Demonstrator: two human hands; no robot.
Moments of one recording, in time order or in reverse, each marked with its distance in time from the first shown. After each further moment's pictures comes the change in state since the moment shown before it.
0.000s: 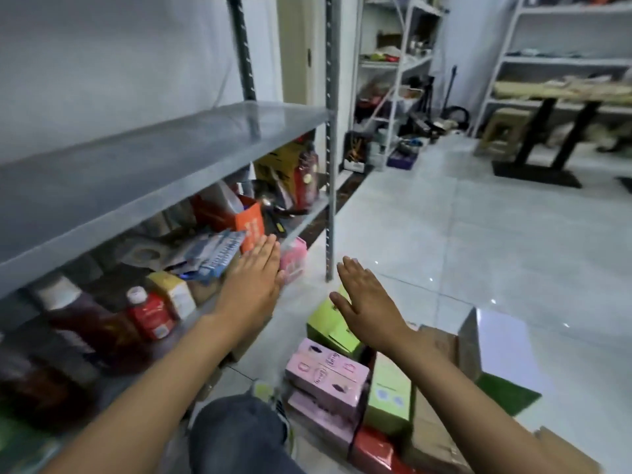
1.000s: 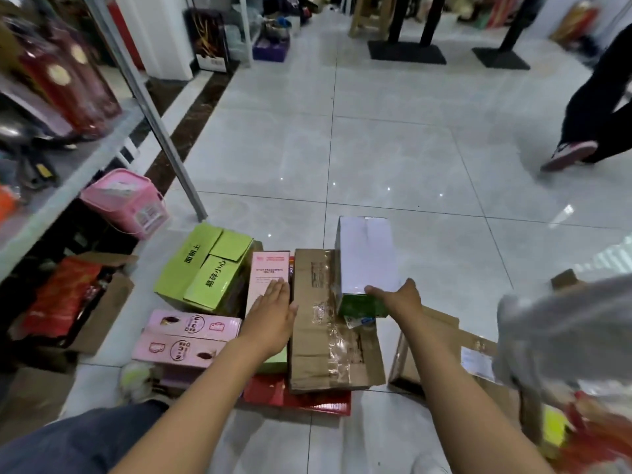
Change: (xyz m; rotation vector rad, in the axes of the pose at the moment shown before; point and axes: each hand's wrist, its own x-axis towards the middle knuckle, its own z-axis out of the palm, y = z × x) left_hand 0.032 0.280 0.286 -0.318 -0.670 0.171; right_hand -0.182 0.369 0.066 0.596 0.255 1.394
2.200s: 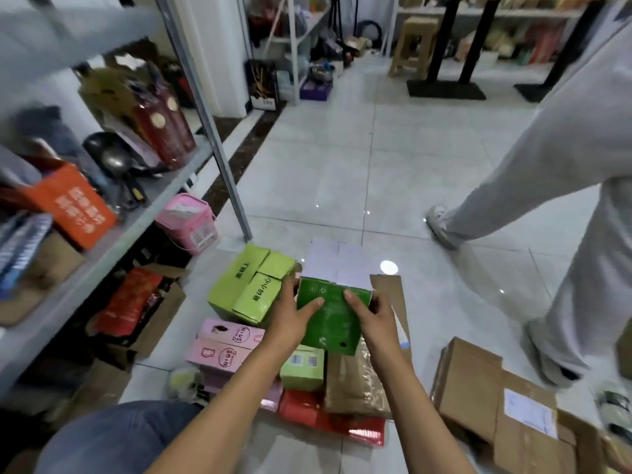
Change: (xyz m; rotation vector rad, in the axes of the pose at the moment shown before) left_hand -0.037 -0.007 -0.055 -0.864 0.426 -0.154; right_hand -0.129 -0.057 0.063 0.621 -0.287 -0.254
